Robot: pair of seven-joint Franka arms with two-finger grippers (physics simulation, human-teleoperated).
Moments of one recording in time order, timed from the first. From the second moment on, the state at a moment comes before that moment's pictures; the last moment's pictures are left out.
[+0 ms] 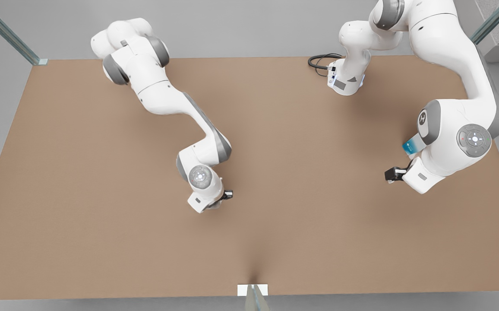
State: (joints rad) left arm -0.11 0.35 0.05 -1.38 0.06 1.69 -0.02; right arm 0.55 0.86 -0.01 -1.17 0.10 2.04 0.48
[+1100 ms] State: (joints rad) left arm 0.18 0.09 0.17 -1.97 0.07 1.90 -0.14; right arm 0.67 1.09 0.04 -0.89 0.10 2.22 0.42
